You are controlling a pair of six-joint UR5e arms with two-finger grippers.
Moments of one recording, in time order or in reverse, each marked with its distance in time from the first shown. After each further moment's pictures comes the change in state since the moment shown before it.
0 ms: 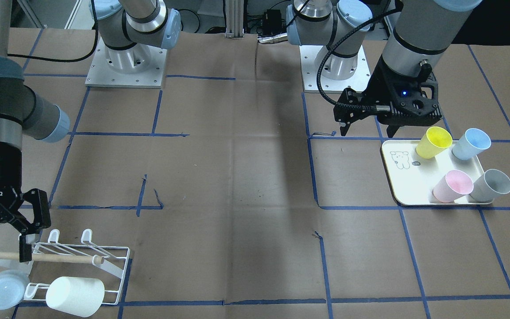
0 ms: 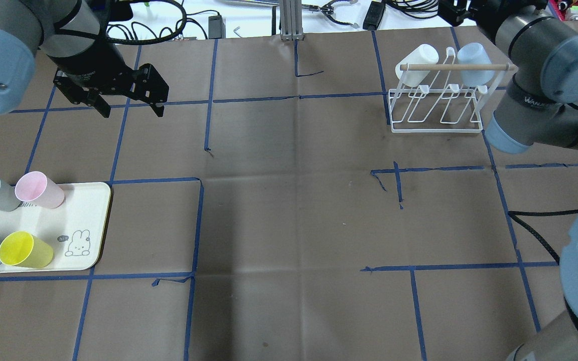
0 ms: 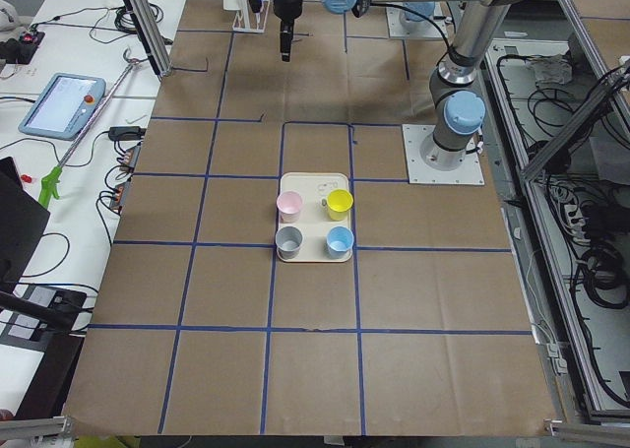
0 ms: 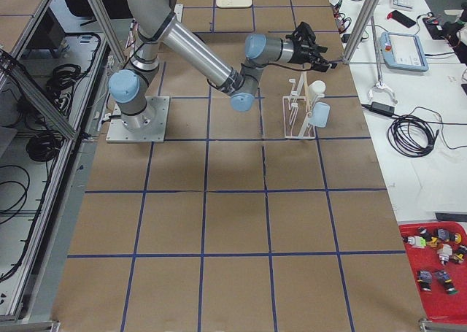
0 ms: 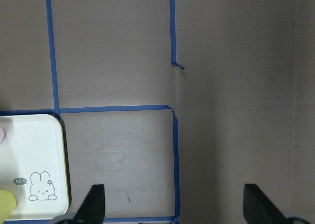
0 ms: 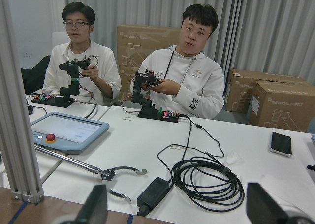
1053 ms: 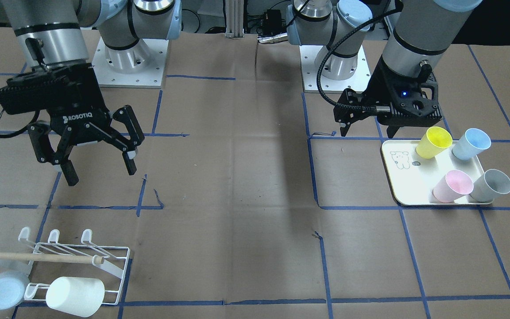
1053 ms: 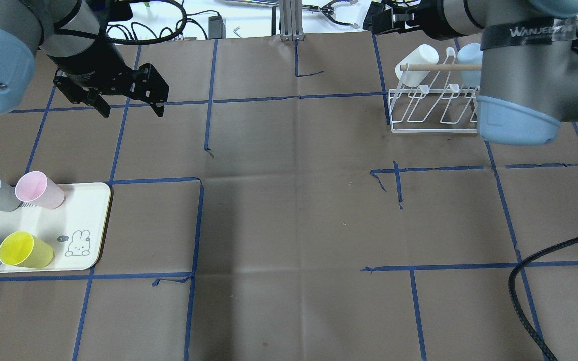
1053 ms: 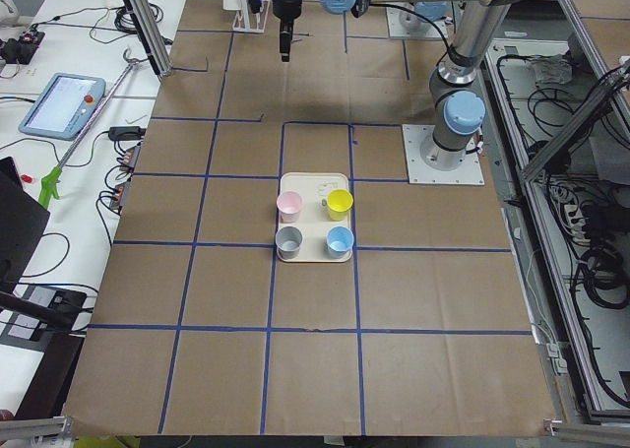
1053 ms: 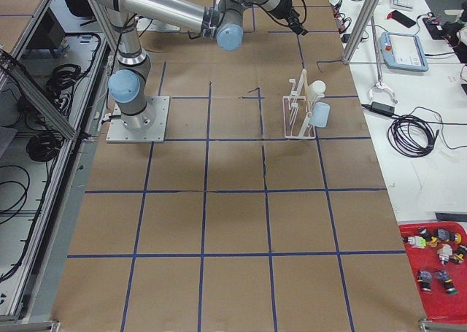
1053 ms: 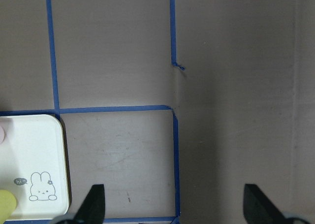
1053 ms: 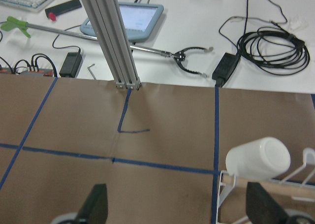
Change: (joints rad) left arm -0.001 -0.001 0.001 0.000 0.000 0.000; right arm 0.256 -0.376 -0.081 1.107 -0.231 0.152
